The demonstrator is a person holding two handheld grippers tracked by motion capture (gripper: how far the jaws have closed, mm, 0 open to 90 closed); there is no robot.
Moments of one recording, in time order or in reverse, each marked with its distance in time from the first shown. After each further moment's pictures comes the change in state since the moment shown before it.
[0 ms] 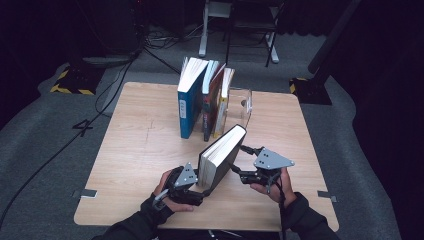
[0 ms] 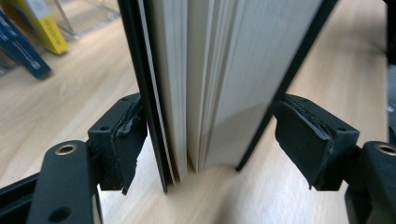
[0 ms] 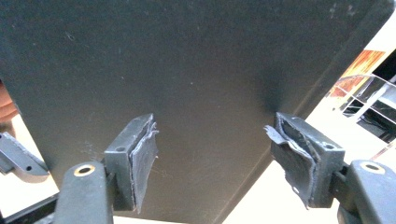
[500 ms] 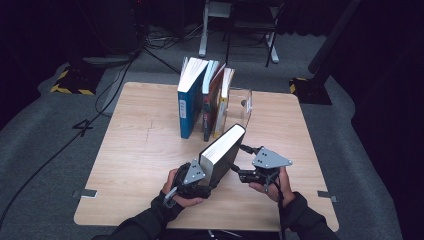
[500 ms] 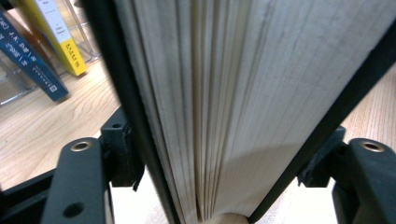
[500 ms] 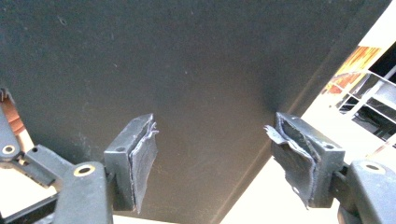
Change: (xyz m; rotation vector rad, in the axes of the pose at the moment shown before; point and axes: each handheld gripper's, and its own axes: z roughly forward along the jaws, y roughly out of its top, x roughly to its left) left arm 0.003 0.005 0.018 -0.046 0.046 0.007; right arm -0.001 -0.002 0.004 0.009 -0.014 0.001
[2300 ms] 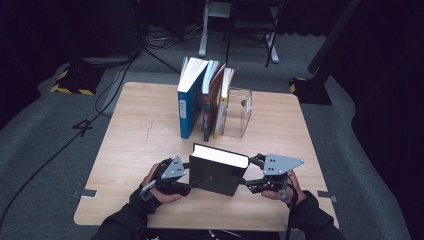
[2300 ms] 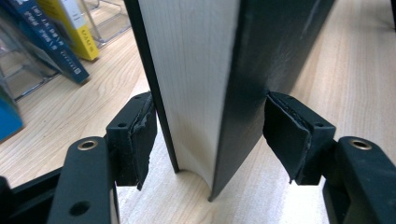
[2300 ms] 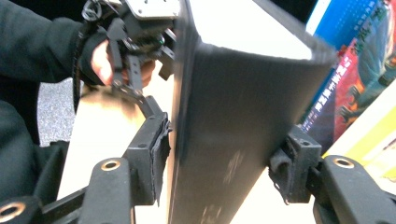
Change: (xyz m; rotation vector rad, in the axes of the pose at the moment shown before) left arm 0.036 -0.012 -0.037 0.048 -0.082 0.071; right arm 0.001 0.016 -0.027 -0.056 0.343 -0.071
